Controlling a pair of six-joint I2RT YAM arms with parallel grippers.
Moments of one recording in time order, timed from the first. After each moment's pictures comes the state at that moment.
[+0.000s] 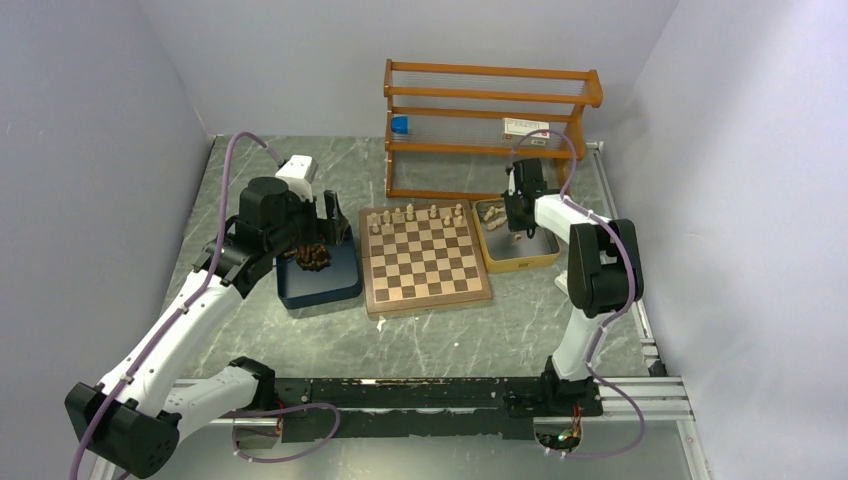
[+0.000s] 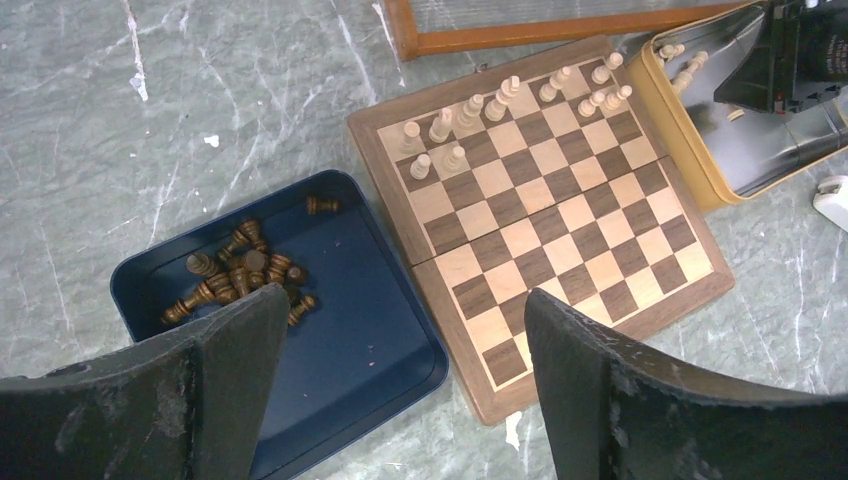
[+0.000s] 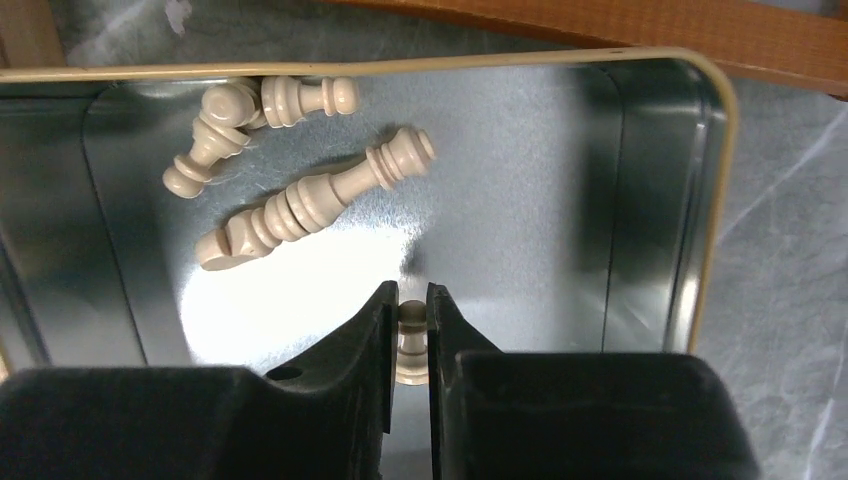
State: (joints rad) left arm -0.43 1.01 0.98 -0.44 -0.02 -0.23; right arm 0.14 1.87 1.19 -0.33 0.12 -0.06
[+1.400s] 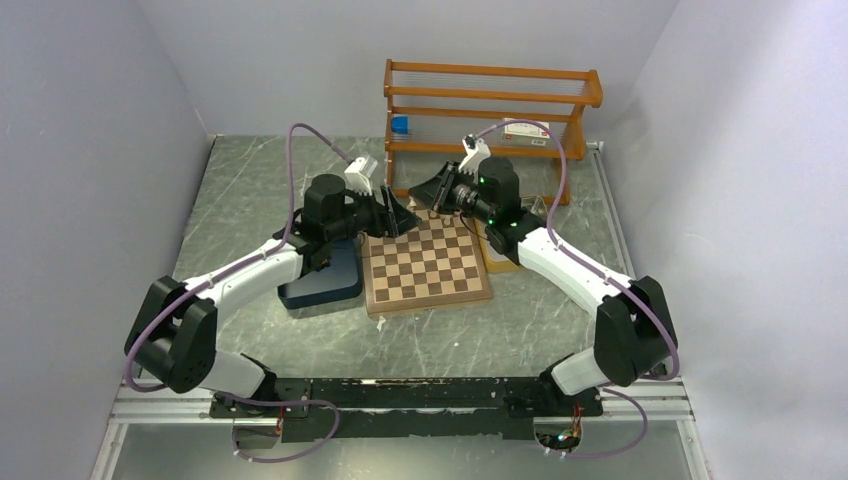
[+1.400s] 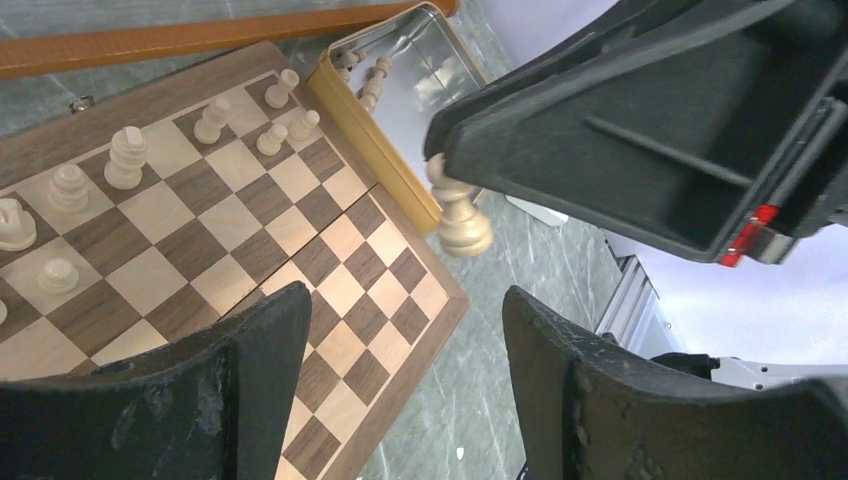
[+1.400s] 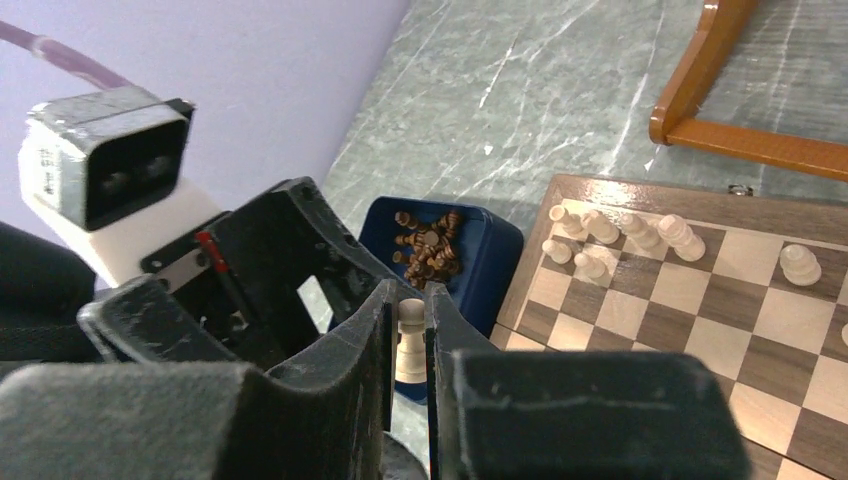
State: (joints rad) left arm -0.56 1.42 0.89 0.27 0.39 -0.60; right arm 0.53 1.46 1.04 0.23 -0.31 0.68
